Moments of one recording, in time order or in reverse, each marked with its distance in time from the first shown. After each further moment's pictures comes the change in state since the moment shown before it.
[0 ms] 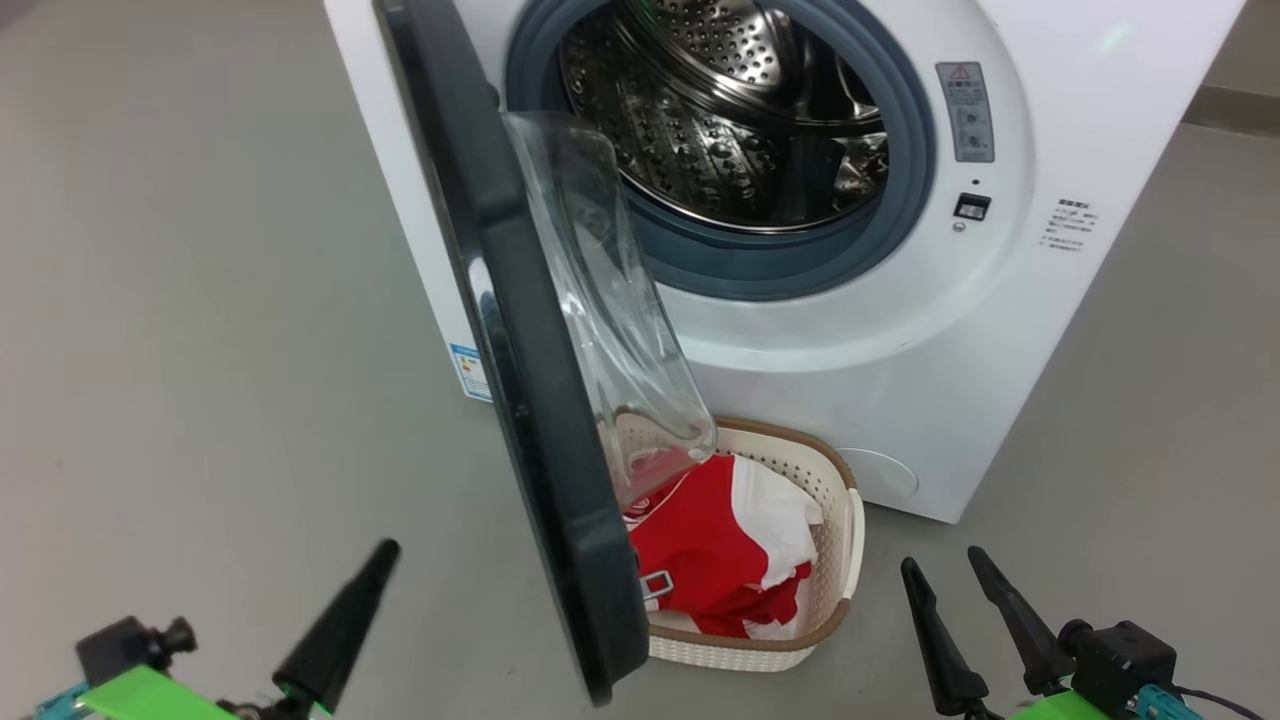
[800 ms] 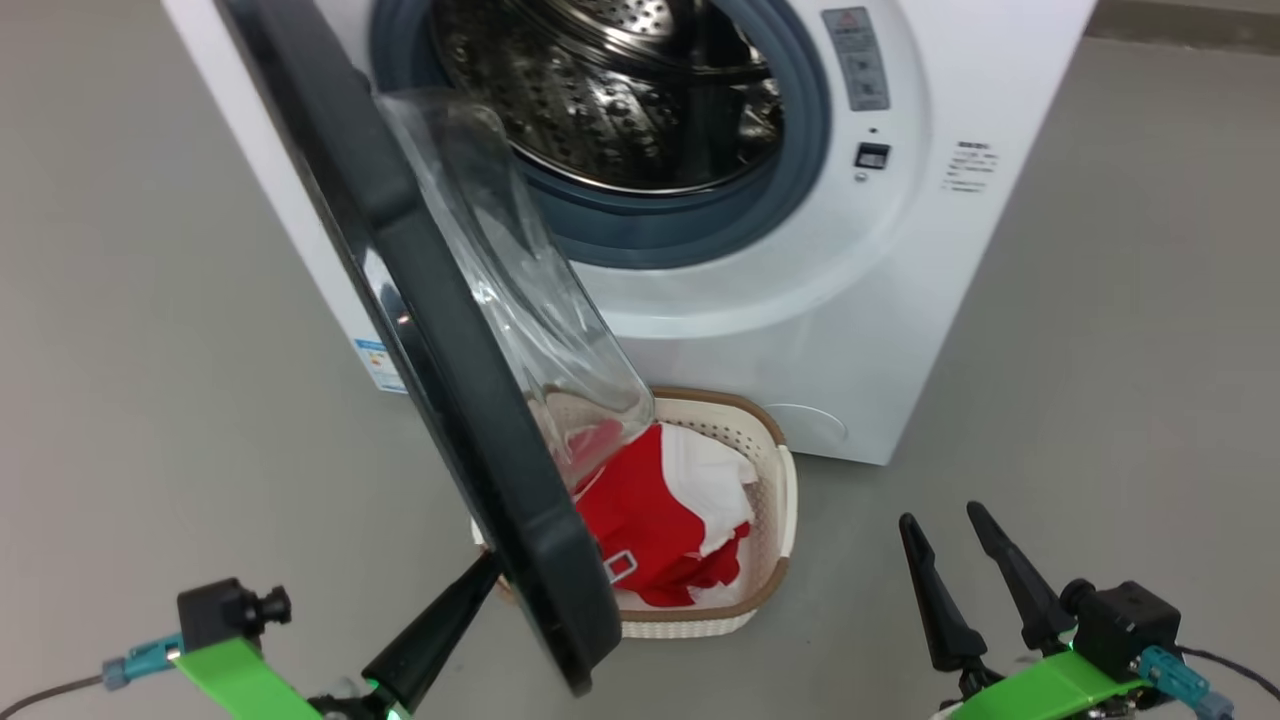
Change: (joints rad) left arm 0.000 -0.080 -0.033 -0.069 0.121 0.000 0.225; right arm -0.051 0.000 -0.003 -0.004 0.000 0.000 0.000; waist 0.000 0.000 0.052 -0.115
